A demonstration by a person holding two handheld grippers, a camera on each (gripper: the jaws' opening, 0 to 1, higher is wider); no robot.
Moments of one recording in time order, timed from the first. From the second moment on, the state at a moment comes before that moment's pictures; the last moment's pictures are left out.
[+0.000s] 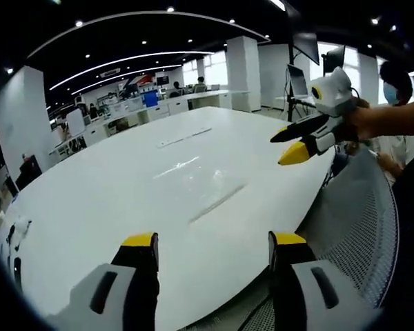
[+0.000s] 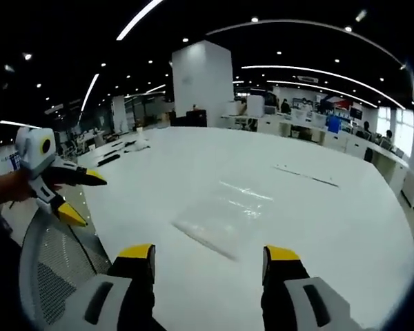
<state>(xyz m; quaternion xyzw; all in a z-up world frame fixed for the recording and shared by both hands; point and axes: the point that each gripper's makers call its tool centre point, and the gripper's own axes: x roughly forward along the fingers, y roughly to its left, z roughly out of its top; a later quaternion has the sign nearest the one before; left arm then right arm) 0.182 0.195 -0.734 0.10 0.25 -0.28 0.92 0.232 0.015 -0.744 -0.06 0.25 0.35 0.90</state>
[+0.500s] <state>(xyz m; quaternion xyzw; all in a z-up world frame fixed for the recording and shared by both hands) 0.184 0.197 -0.740 0.08 0.26 -0.27 0.92 0.211 0.000 -0.745 -0.02 0.27 0.31 0.91</state>
